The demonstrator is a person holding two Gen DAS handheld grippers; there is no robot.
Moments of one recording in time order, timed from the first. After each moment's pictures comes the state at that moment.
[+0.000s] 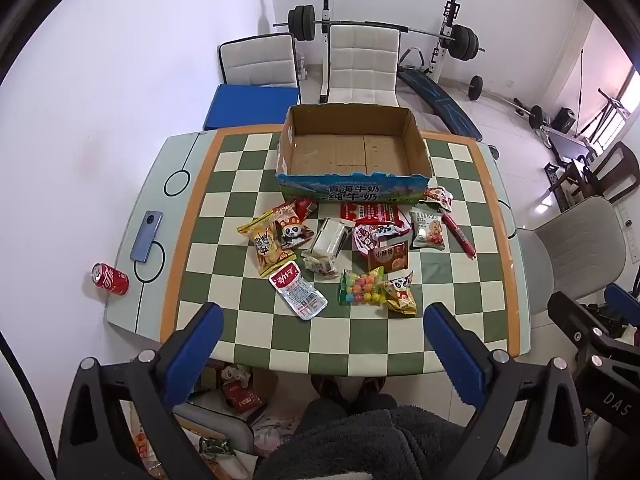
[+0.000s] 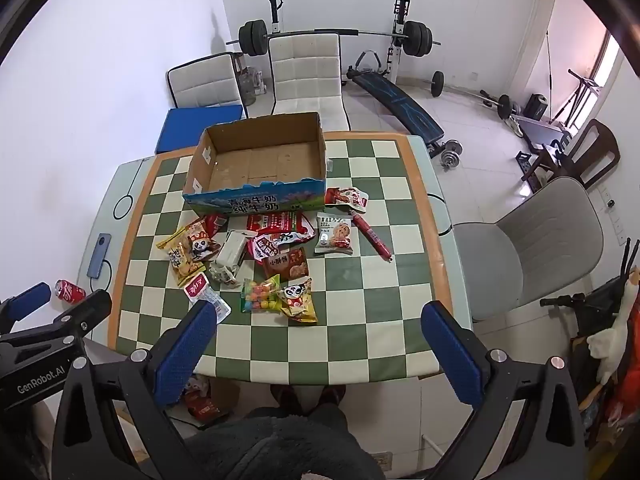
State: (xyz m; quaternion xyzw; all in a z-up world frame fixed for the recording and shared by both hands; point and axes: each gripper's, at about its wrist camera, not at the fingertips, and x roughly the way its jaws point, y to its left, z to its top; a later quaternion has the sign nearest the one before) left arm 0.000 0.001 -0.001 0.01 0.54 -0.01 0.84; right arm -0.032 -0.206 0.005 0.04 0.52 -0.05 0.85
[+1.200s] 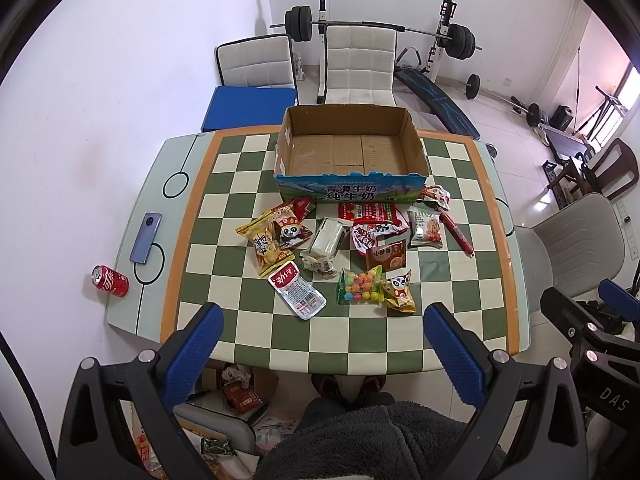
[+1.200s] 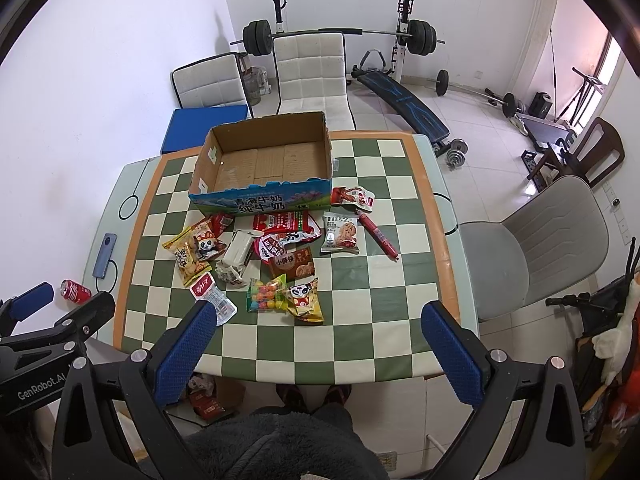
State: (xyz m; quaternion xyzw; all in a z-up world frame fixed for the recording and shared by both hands) left arm -0.002 -0.002 0.003 0.02 0.54 -0.01 0.84; right arm -0.031 -0.206 0.006 0.04 0.52 -0.05 0.85
